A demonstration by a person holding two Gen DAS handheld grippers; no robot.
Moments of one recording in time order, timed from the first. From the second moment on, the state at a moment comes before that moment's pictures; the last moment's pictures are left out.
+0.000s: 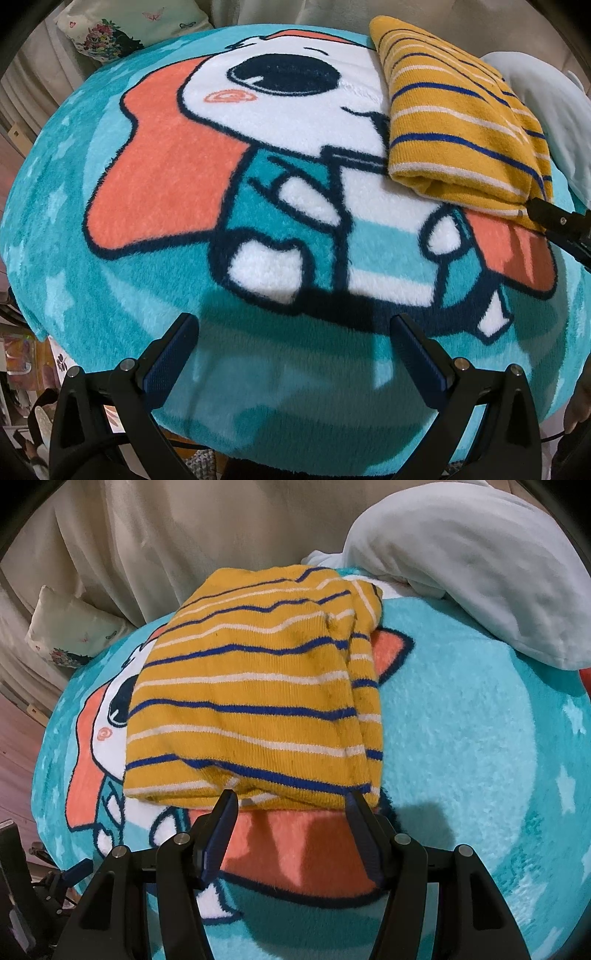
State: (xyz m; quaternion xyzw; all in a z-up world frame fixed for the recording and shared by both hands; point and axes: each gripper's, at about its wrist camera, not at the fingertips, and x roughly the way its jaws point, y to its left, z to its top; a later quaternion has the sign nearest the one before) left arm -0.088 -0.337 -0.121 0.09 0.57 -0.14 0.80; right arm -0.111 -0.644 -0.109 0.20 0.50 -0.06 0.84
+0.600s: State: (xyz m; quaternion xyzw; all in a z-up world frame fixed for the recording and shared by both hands) left arm -0.033 -0.323 -0.045 -0.02 0.52 -0.21 0.83; right arm -0.125 -0.696 -0.061 0.25 0.42 -0.07 0.87
